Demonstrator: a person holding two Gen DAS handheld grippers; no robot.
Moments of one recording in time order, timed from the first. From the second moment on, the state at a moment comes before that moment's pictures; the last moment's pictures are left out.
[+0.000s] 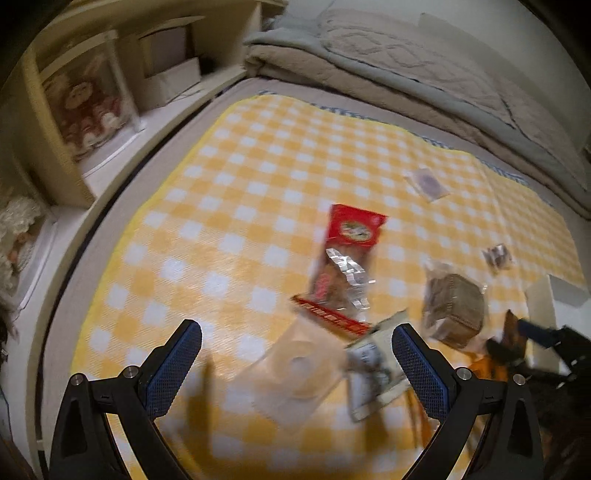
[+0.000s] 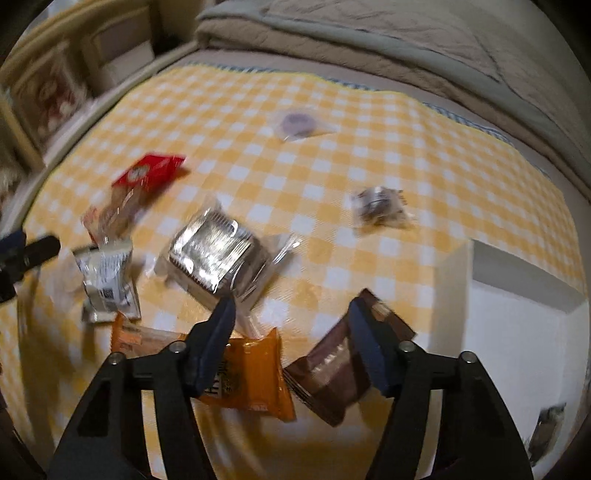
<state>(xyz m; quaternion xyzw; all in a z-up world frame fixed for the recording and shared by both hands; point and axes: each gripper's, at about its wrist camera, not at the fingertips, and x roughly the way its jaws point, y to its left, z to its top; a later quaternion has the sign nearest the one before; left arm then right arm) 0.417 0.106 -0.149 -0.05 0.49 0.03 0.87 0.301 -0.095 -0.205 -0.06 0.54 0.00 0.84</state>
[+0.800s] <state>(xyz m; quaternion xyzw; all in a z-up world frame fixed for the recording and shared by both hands) 0.440 0.067 -0.191 -0.18 0.57 0.05 0.80 0.237 -0.093 -0.182 -0.02 0.57 0.10 0.82</state>
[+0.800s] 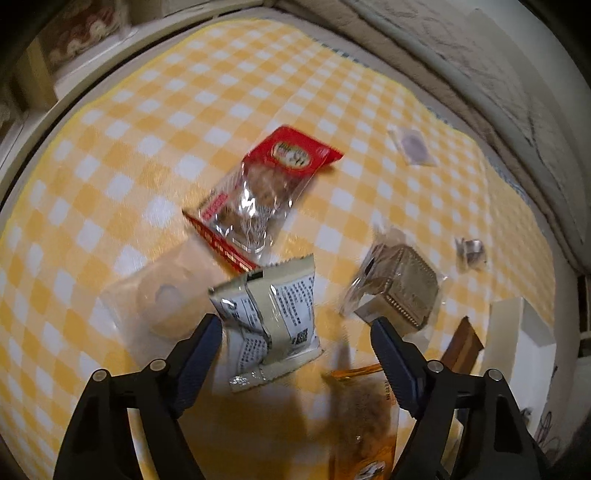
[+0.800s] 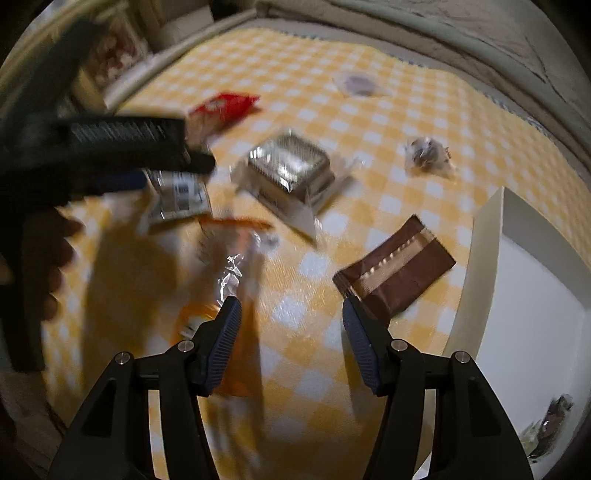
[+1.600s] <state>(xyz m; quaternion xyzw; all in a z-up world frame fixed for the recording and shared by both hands) 0.422 0.077 -0.165 -0.15 0.55 0.03 0.82 0.251 -0.052 -0.212 -0.01 0.60 0.11 0.79</state>
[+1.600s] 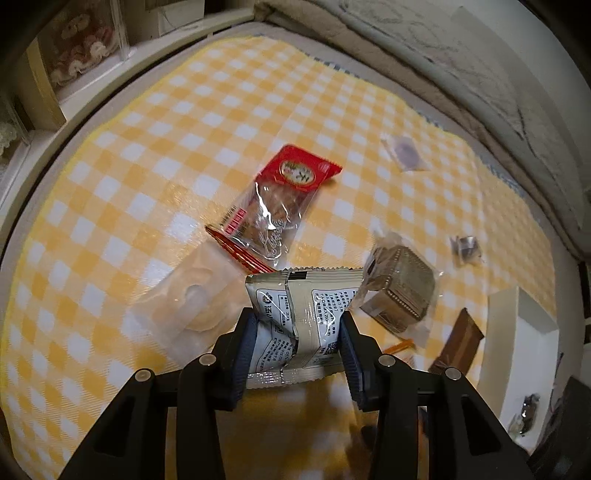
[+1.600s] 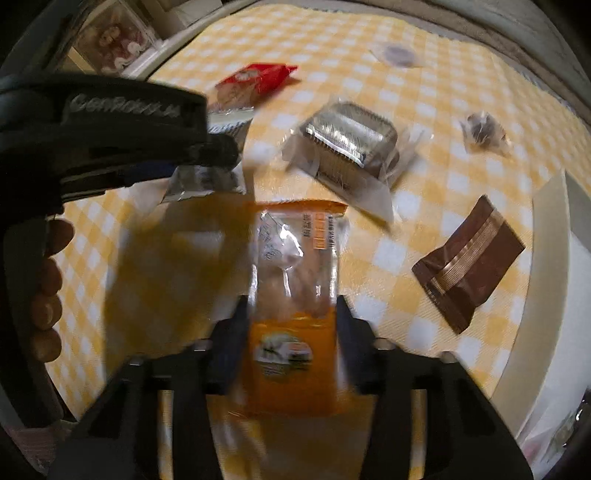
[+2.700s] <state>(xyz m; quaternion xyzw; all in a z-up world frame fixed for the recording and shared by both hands) 0.283 -0.019 -0.031 -0.04 0.42 -0.11 0.90 0.179 -0.189 -0.052 0.04 0.41 -0.01 0.91</state>
